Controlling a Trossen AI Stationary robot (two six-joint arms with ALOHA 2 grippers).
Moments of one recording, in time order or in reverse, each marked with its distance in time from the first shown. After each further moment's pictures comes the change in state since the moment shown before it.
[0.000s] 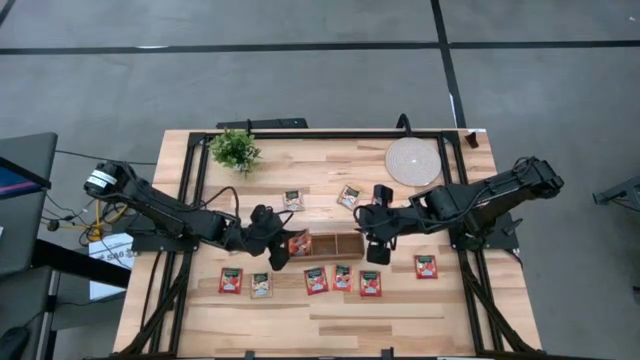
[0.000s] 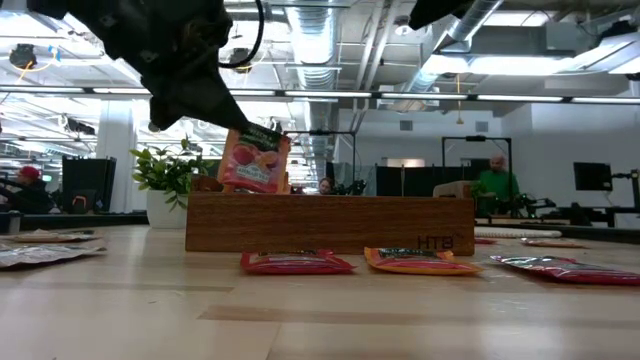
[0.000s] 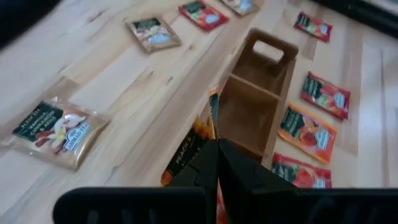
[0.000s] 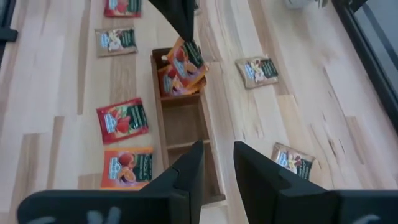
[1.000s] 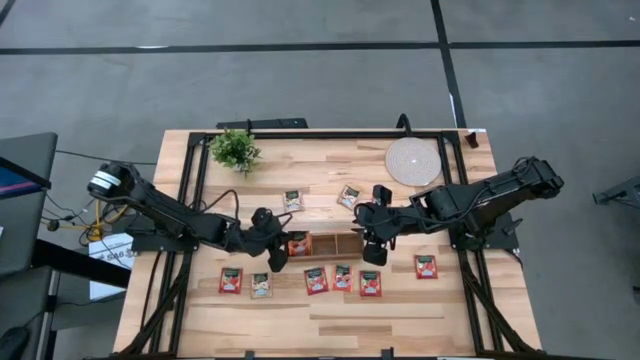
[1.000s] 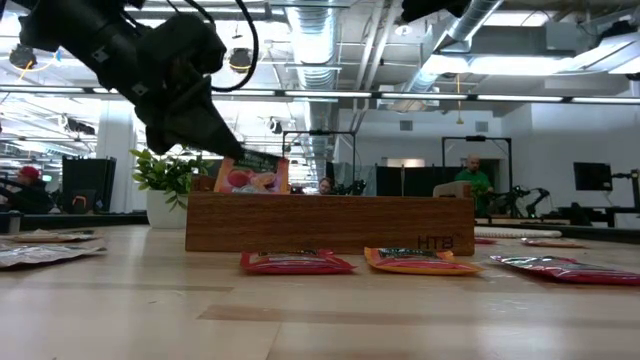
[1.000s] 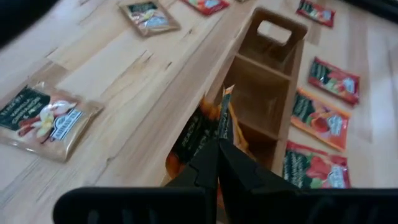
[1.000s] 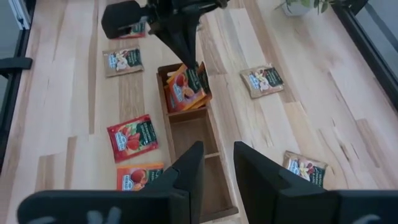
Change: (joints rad) left arm 0.000 0.045 -0.107 0.163 0.025 0.028; right arm 0.002 0.000 0.000 0.046 -0.002 0.053
